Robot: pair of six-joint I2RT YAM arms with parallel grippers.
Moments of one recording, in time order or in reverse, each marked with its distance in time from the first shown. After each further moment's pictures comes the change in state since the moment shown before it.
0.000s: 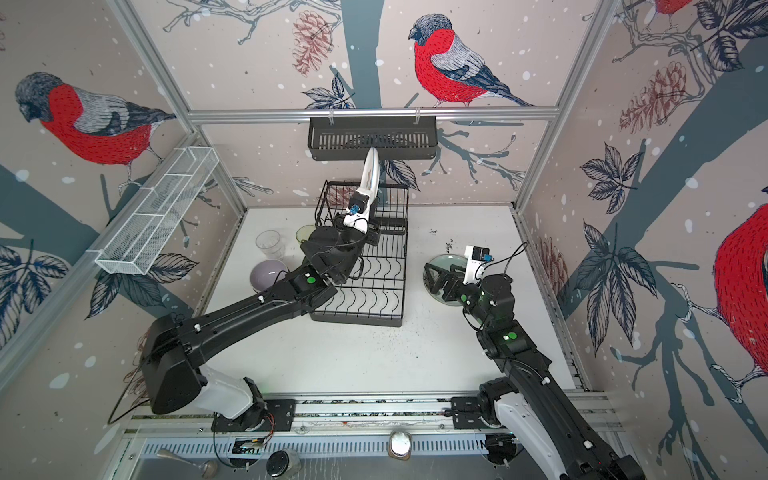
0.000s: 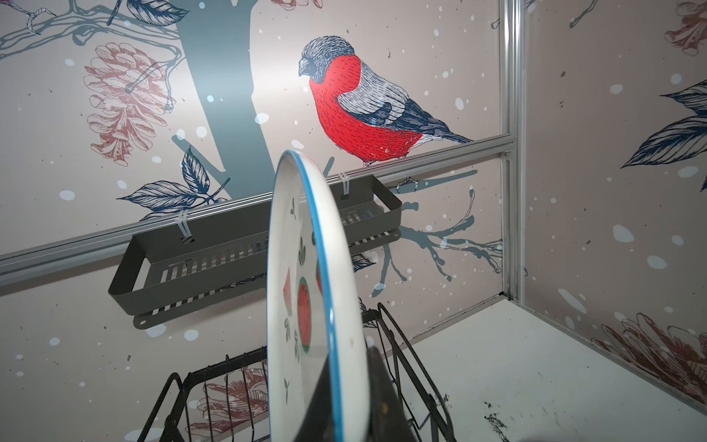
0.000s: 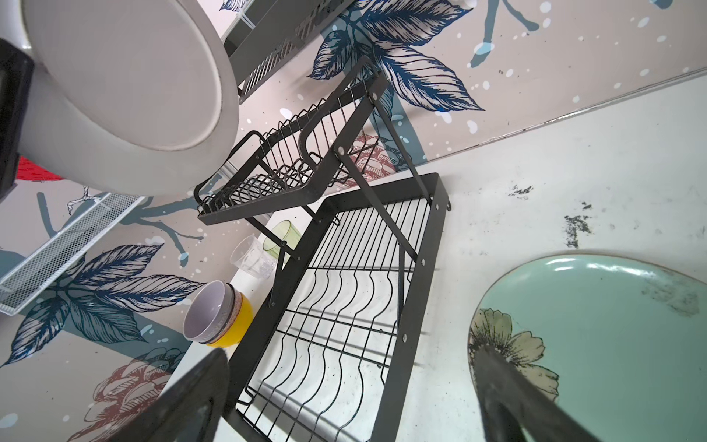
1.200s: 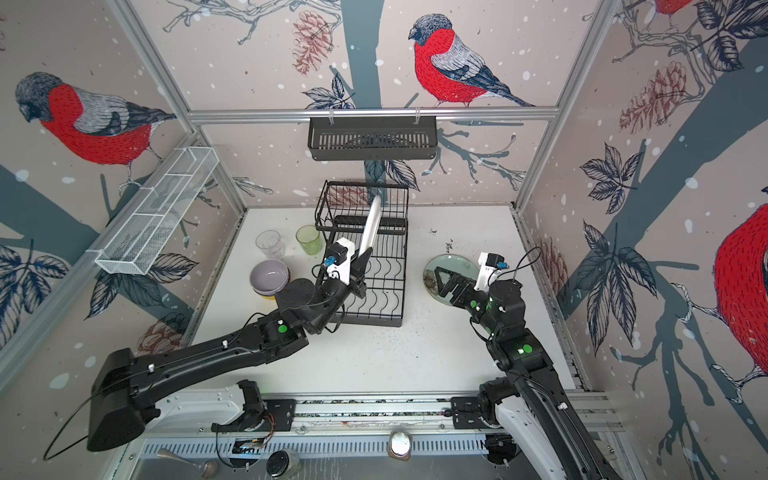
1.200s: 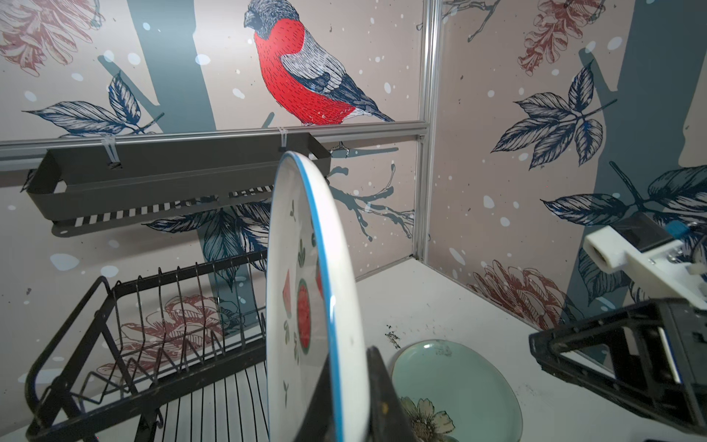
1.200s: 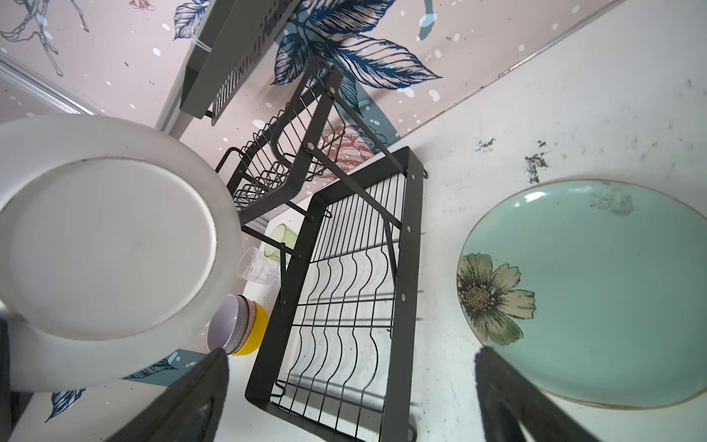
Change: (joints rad) left arm -0.167 -0.322 -0.421 0.007 0.013 -0.188; right arm 0.000 -0.140 0.075 -0.309 0.068 0.184
